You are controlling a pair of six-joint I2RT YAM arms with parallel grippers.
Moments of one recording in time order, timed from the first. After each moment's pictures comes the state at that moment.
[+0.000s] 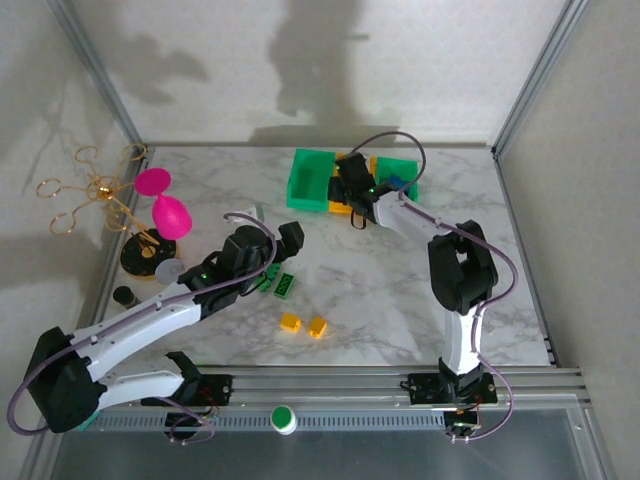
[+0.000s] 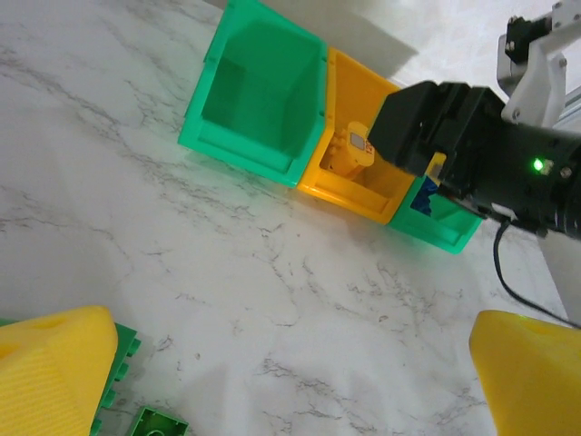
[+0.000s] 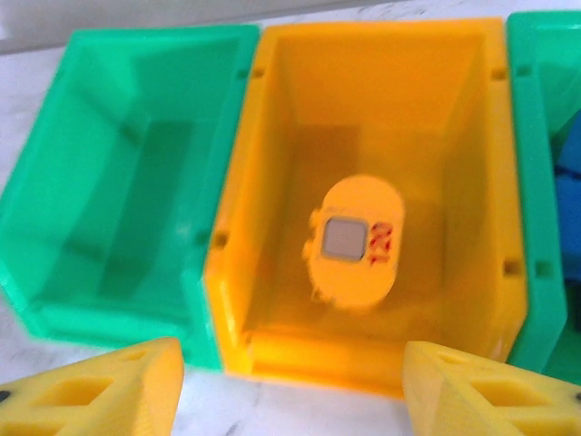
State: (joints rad) left arm -0.73 1.11 0.76 -0.12 -0.37 -0.79; right arm 0.58 1.94 1.50 -0.31 0.26 0.47
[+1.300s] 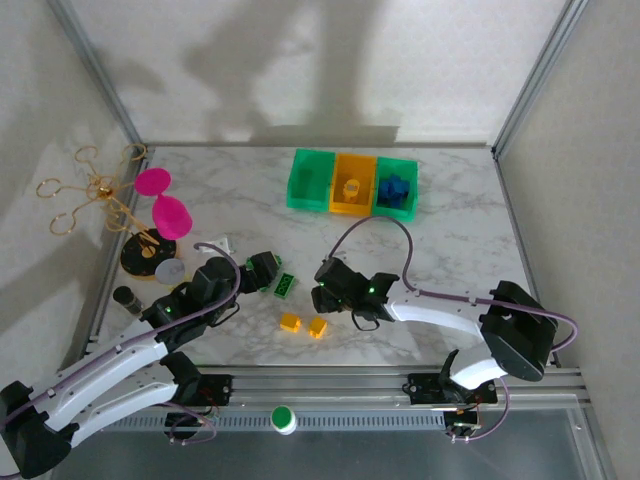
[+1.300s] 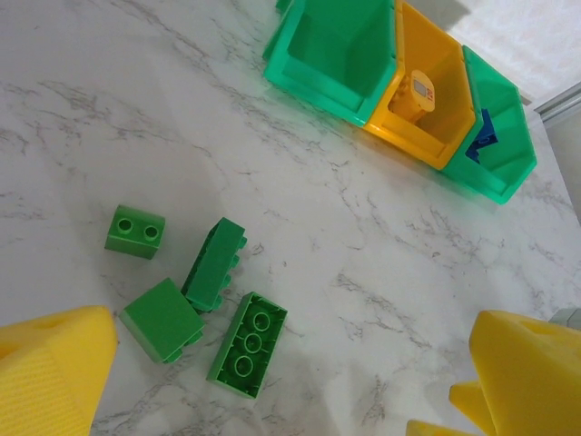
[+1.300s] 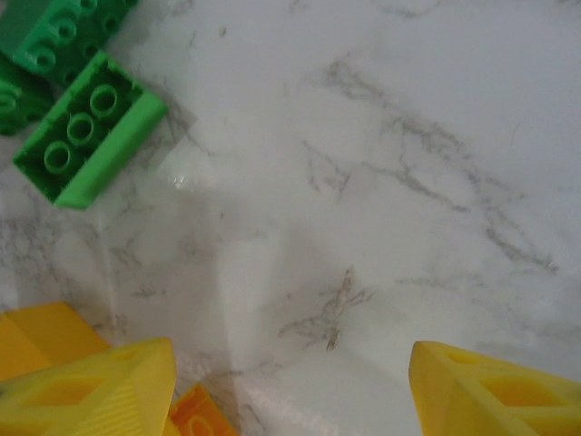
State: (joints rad) left arm -0.73 0.76 0.57 -0.36 -0.37 -0.84; right arm 1.08 1.46 0.83 -0.39 0.23 0.67
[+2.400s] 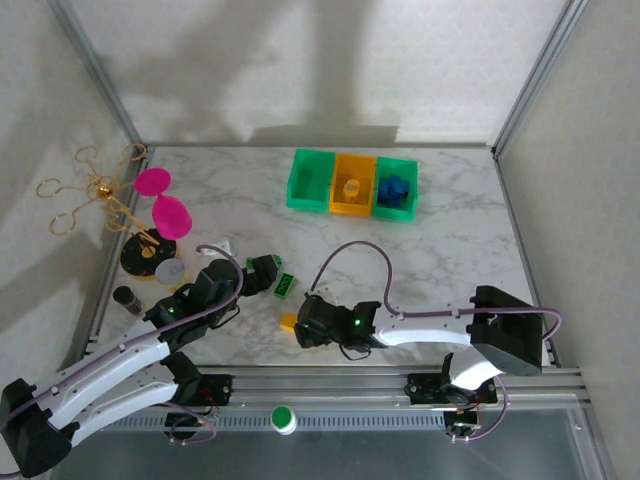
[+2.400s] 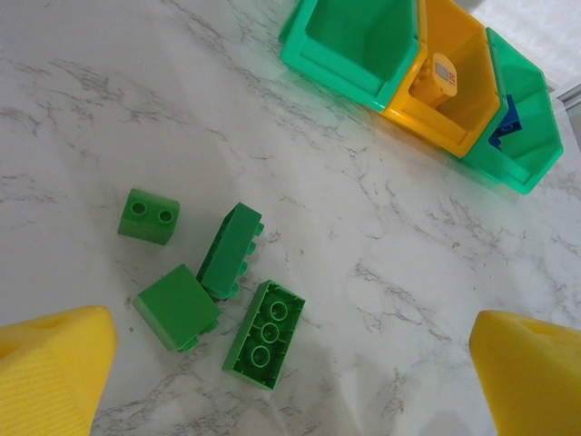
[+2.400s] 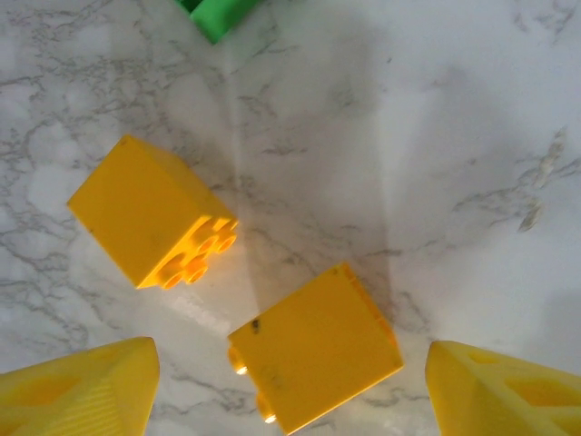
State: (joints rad) left arm -0.73 0.77 0.55 -0.36 -0.37 -0.85; right arm 1.32 1.52 0.79 -0.33 0.24 0.82
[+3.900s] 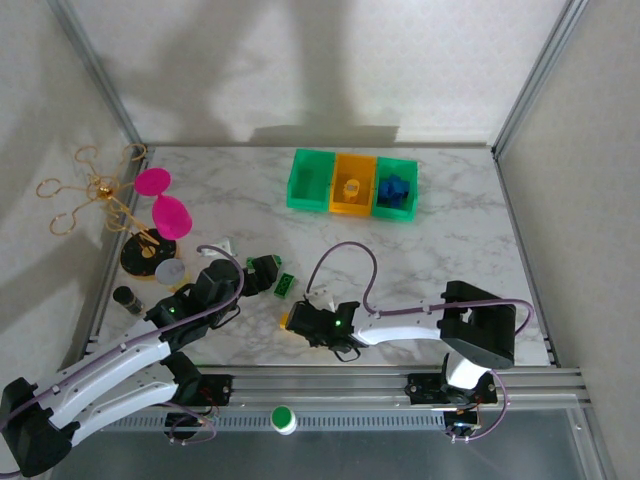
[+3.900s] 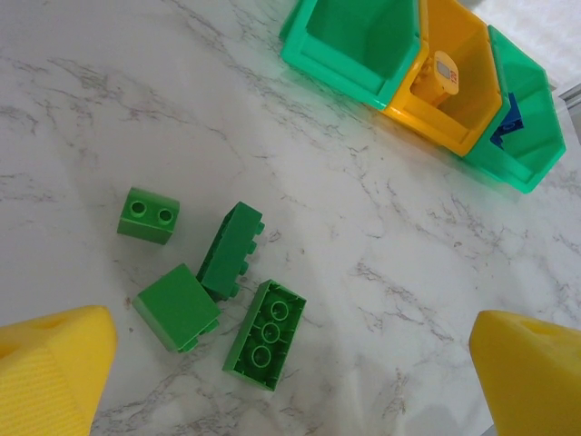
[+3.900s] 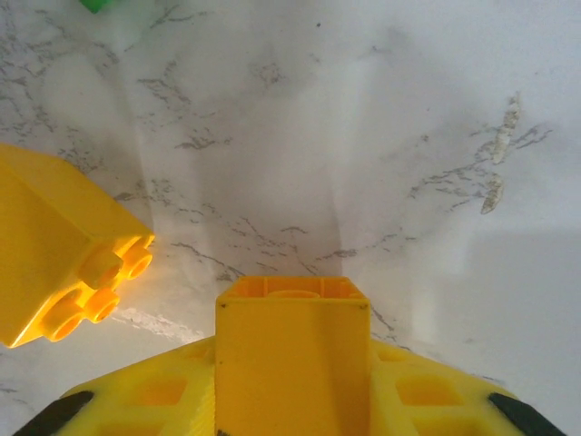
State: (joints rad) left arm -0.73 0.78 0.54 -0.35 -0.37 -0.85; right arm 1.33 1.65 0.89 -0.46 0.35 0.90
